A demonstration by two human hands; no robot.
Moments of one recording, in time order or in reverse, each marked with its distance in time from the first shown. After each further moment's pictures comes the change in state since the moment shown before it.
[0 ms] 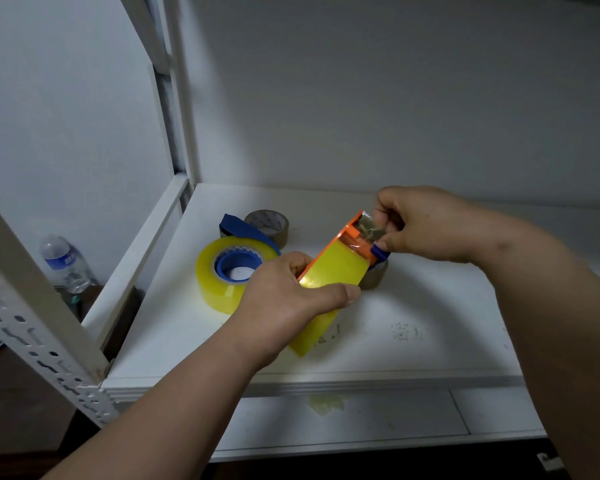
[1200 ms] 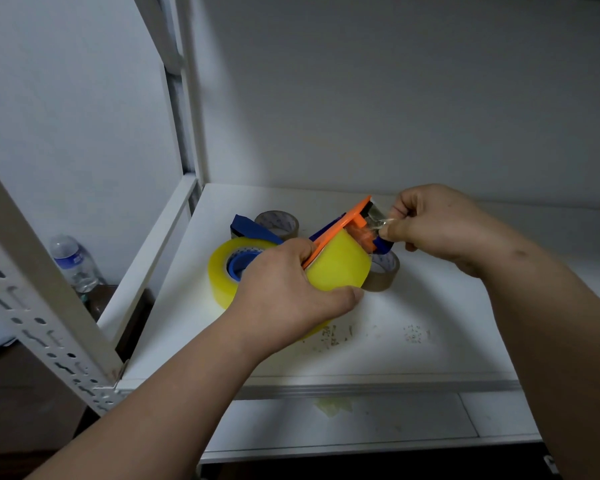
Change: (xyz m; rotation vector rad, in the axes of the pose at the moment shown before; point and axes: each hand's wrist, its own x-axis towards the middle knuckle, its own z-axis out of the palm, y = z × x) left_hand 0.011 -0.006 -0.020 0.379 0.098 0.175; right_hand 0.002 -0.014 0.013 0.393 0.171 0.201
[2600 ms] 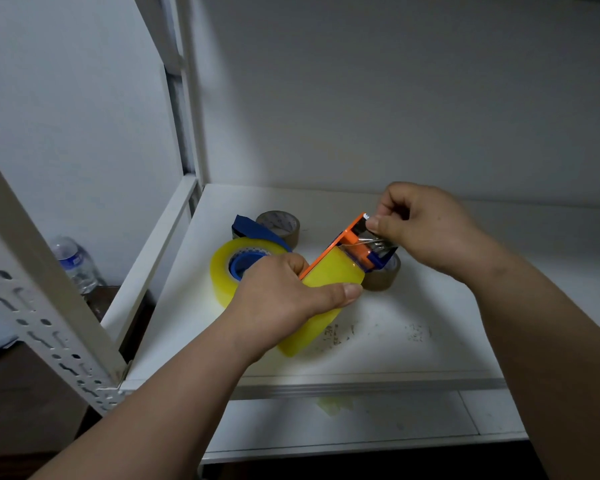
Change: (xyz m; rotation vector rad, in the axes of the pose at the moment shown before) left_hand -0.001 -0.014 -0.002 -0.196 -0.058 -0.154; right_hand -0.003 0.000 0.015 -0.027 0.117 -0.186
